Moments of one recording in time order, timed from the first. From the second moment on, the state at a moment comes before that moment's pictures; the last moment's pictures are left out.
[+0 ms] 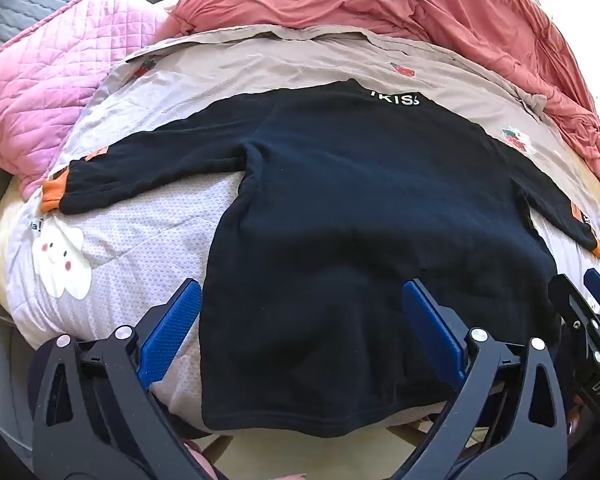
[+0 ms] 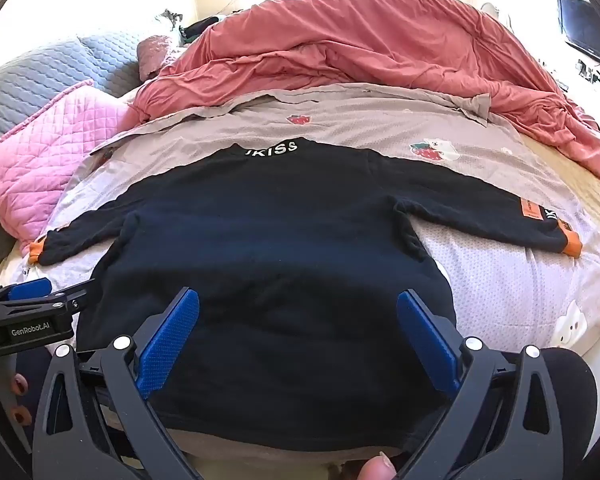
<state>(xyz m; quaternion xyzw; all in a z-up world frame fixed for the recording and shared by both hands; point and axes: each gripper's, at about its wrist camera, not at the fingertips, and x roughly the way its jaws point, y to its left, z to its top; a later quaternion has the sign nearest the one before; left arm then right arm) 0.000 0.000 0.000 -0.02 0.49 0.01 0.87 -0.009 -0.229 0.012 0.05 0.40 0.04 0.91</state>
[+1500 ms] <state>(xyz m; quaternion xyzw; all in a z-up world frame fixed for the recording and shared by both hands) -0.003 -0.002 -0.002 -0.03 0.49 0.00 0.87 -0.012 -0.225 0.008 0.02 0.40 0.04 0.91</state>
